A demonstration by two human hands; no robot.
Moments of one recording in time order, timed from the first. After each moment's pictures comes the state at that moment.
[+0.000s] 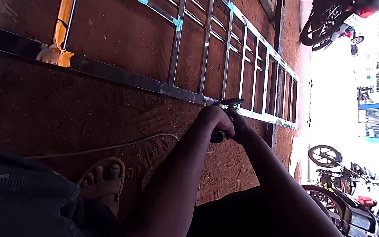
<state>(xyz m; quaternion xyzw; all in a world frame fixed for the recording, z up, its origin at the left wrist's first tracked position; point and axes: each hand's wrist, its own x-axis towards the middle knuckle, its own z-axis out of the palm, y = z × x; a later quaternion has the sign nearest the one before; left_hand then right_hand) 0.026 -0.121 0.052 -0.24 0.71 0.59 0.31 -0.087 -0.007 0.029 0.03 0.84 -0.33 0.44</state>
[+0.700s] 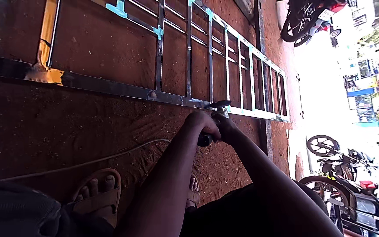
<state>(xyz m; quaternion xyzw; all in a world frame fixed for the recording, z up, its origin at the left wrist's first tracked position) 0.028 -0.106 0.048 -0.21 0.74 0.54 0.33 -0.079 0.008 0.022 0.03 0.84 -0.34 0.43</state>
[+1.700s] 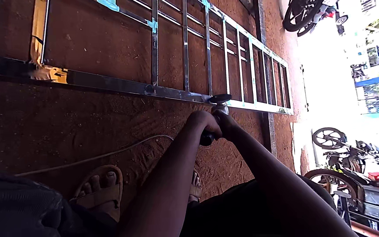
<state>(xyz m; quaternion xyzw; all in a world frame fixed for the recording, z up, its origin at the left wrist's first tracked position) 0.027 -0.081 0.050 -0.21 0.75 0.52 0.35 -0.080 0.032 0.016 0.01 0.85 -0.29 0.44</state>
